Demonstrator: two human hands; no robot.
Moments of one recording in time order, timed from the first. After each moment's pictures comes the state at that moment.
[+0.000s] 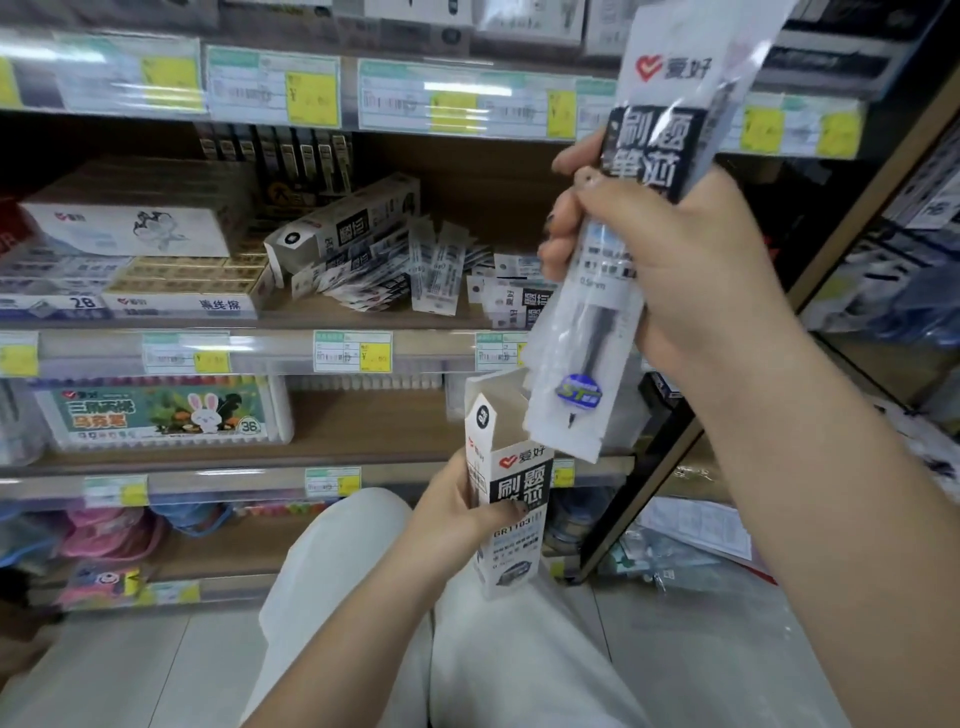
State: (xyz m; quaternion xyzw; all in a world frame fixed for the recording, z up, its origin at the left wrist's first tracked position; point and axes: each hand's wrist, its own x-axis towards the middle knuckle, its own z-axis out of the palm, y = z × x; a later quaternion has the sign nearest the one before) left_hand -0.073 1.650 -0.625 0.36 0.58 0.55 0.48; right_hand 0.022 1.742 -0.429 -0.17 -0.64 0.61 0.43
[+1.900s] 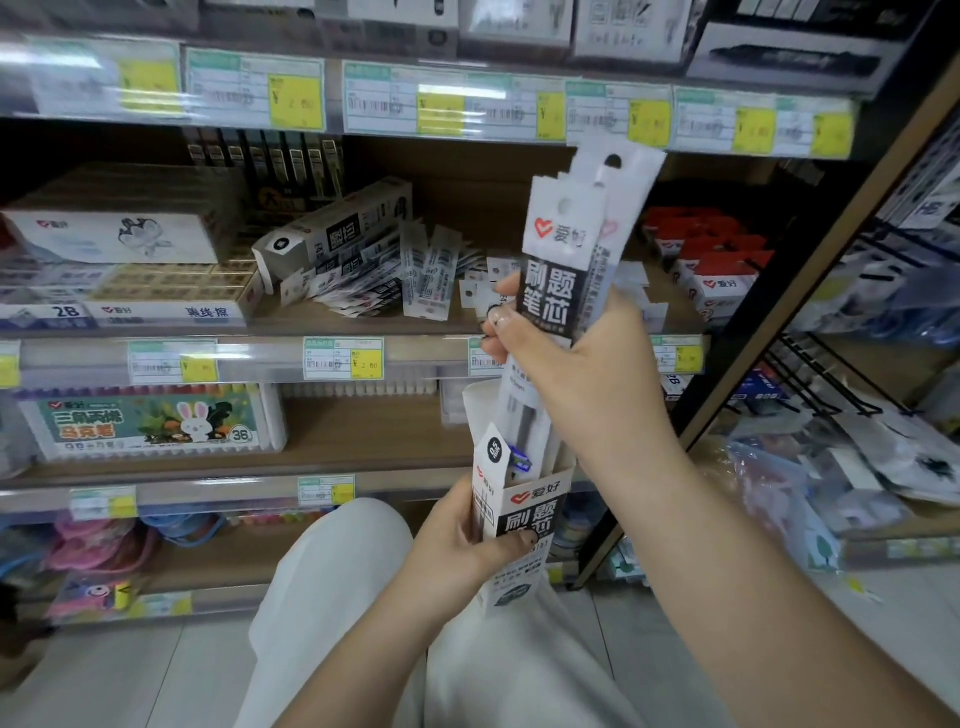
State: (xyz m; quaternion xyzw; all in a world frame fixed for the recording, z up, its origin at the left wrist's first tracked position) left_hand -0.062 1.645 -0.641 0.37 0.53 0.58 0.49; right_hand 0.013 1.718 -0.483 -0.25 -0.71 0.48 0.45
